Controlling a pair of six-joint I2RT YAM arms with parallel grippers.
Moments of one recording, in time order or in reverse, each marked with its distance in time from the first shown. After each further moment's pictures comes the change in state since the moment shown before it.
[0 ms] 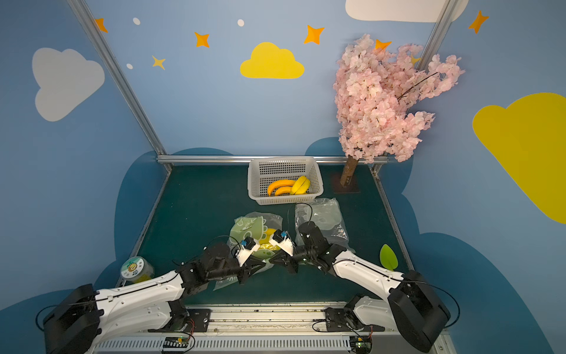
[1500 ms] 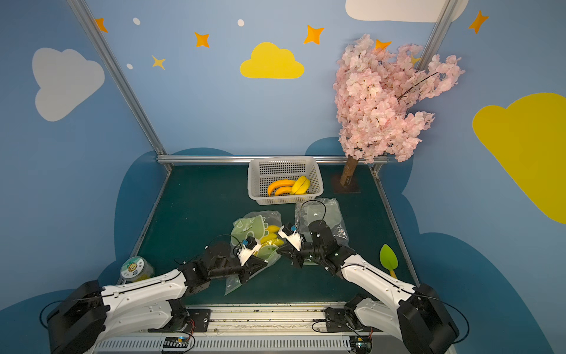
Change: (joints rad) left arm 0.007 0.047 -0.001 0.047 0.053 -0.001; right arm -0.109 -0.109 -0.041 0.019 0.097 0.042
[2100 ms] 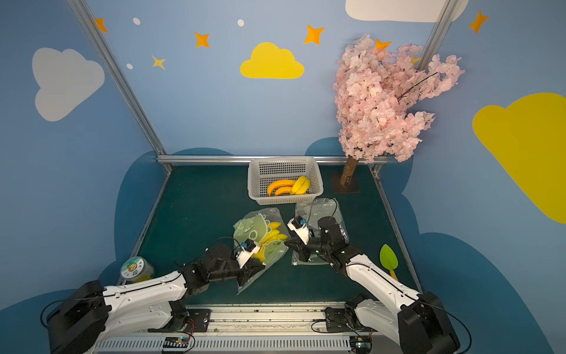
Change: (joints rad) left arm 0.000 -0.008 -0.050 -0.008 -0.022 -0.026; right arm -0.126 -0.029 0.000 -0.018 0.008 -0.001
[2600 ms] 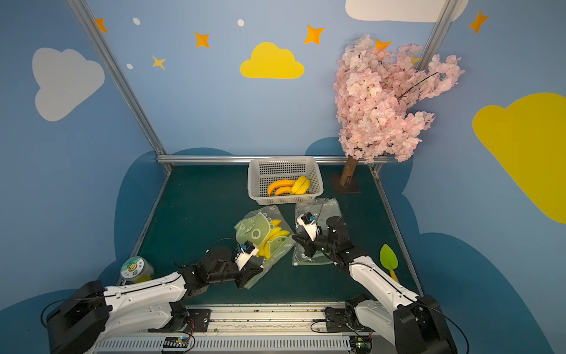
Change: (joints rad) left arm -0.001 0.006 -0.015 -0.033 -0.007 -0.025; right arm -0.115 -0.010 -0.059 0.089 0.018 0.031
